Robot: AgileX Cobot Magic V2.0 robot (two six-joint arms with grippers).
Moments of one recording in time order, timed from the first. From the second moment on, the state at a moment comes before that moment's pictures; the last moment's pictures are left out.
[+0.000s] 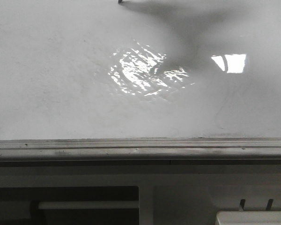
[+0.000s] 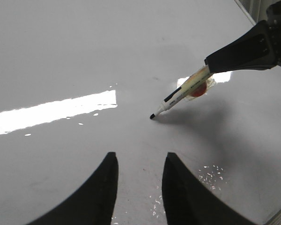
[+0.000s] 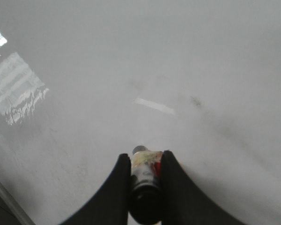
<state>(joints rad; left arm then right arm) -0.53 0.57 -0.26 0.36 -0.35 -0.35 0.50 1.20 -1.05 0.77 0.29 -0.59</state>
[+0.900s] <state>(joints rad) -0.53 0.57 -0.26 0.35 -0.35 -0.35 0.43 1.27 -1.18 0.74 0.49 -0.54</state>
